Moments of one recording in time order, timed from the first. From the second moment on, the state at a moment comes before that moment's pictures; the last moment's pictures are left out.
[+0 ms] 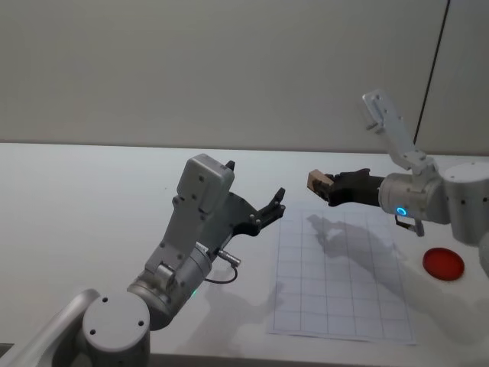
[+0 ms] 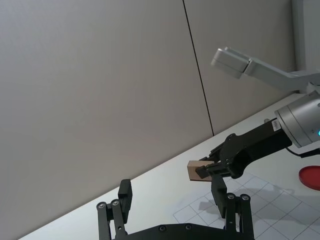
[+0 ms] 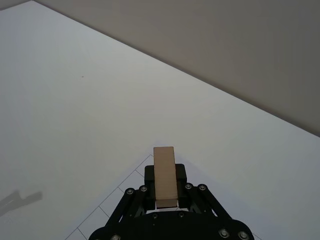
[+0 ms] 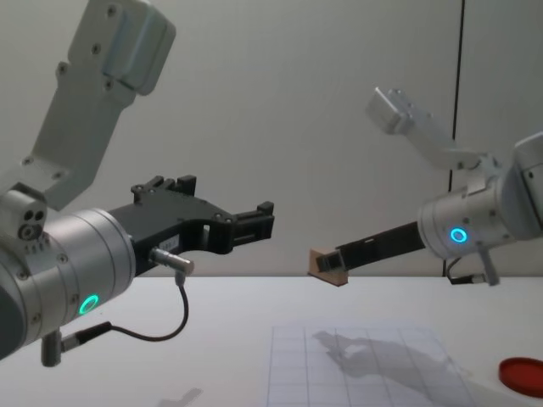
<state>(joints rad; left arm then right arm) -0.24 0.38 0.45 -1.63 -0.20 0.01 -0.01 0.83 0.04 -0.34 -0.76 0.03 0.35 0.58</state>
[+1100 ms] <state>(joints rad) -0.24 0.38 0.45 -1.63 -0.20 0.01 -0.01 0.86 0.04 -0.35 -0.74 0.01 0.39 0.59</state>
